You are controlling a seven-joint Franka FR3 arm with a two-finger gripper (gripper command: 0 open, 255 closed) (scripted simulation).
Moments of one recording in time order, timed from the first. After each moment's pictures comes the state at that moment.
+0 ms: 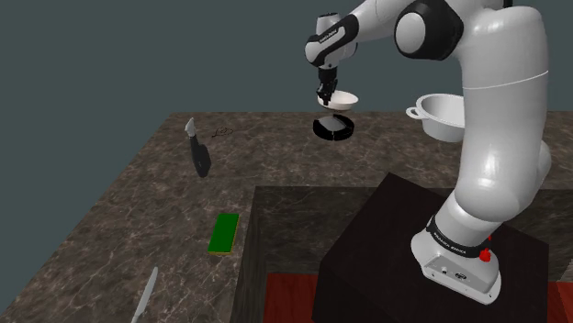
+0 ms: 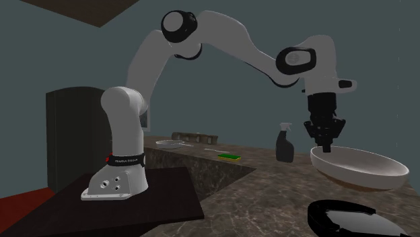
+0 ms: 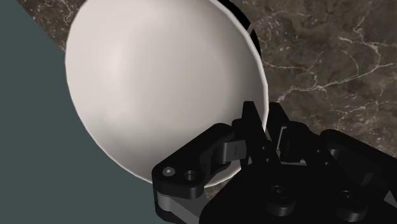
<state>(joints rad) -0.17 0.48 -0.30 -1.64 0.04 2.13 -0.45</state>
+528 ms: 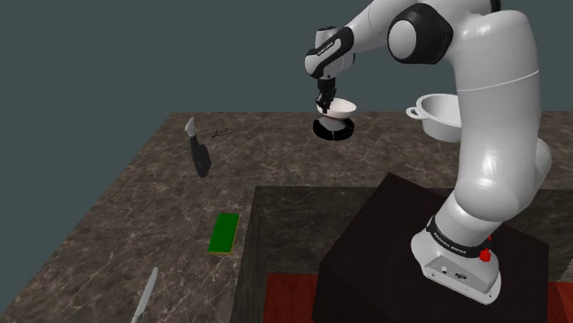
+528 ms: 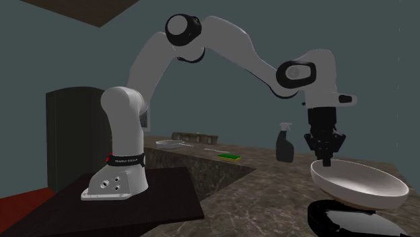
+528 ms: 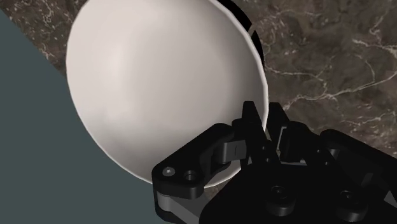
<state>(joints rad) -0.17 0.54 -0.29 -1.67 0.05 2.21 -0.45</state>
